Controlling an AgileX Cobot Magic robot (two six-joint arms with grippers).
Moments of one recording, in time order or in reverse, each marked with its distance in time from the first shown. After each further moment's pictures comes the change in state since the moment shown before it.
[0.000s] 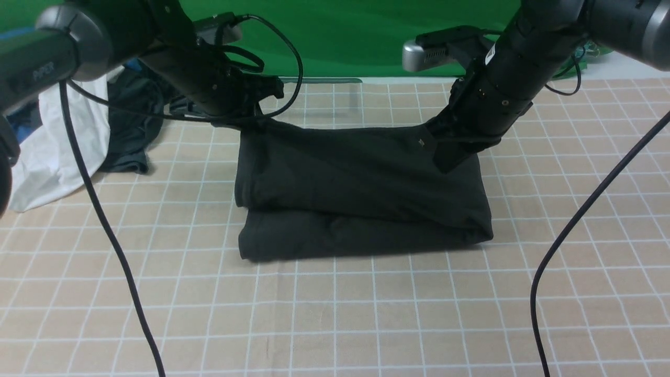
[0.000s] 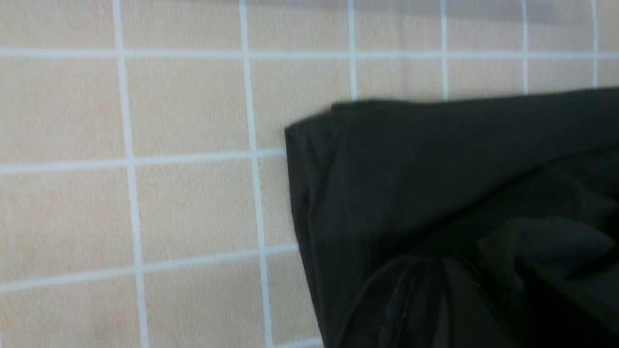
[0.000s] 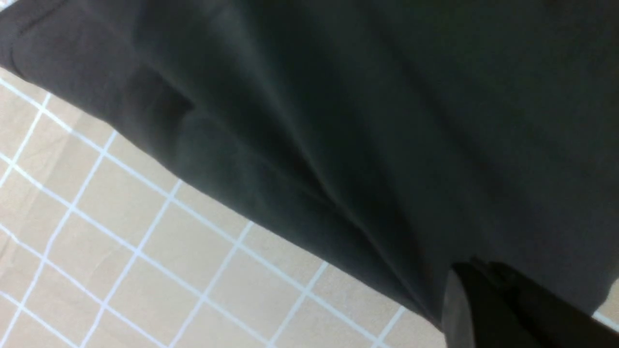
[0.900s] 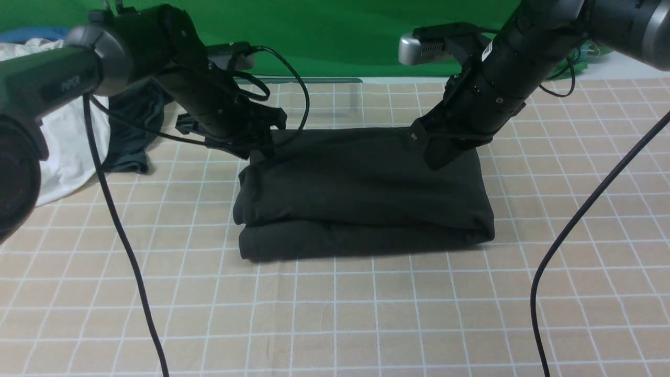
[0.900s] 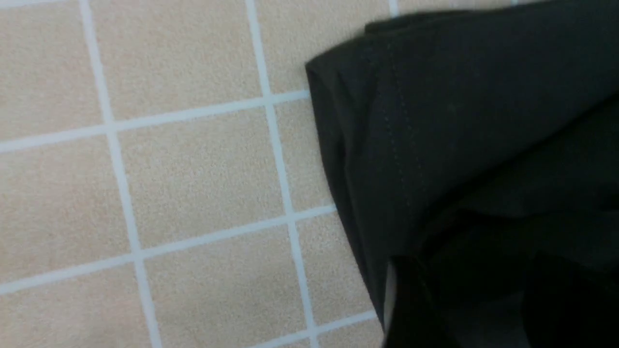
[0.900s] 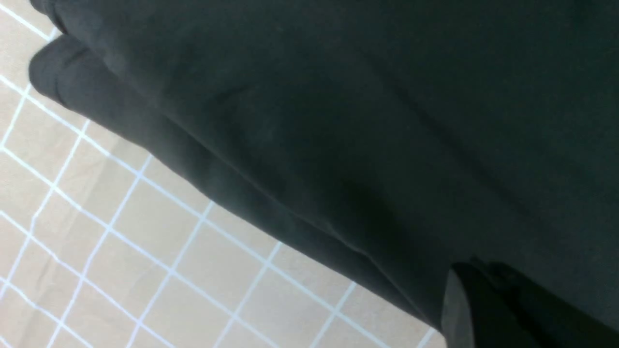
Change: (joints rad) right arm 0.000 0.000 0.000 0.059 -0.023 0.000; left arm -0.027 0.077 0.000 0.056 0.062 0.107
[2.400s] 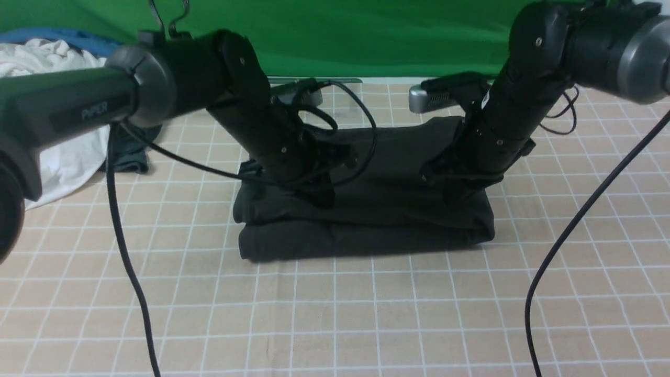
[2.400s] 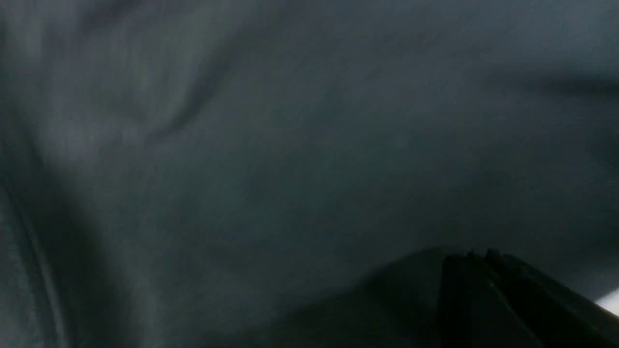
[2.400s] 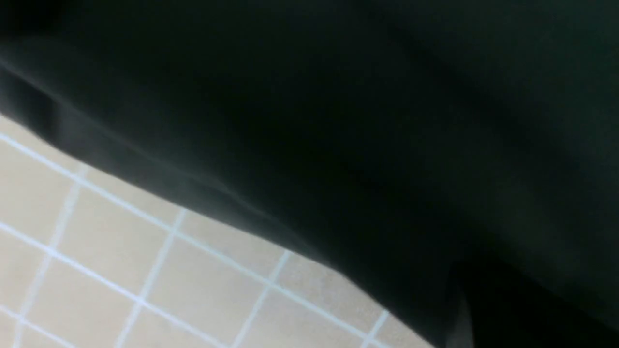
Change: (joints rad) right arm -0.008 0.072 0.119 -0.092 -0.040 0.071; left arm -0.173 -0.161 0.265 -0.169 -0.022 -0.125
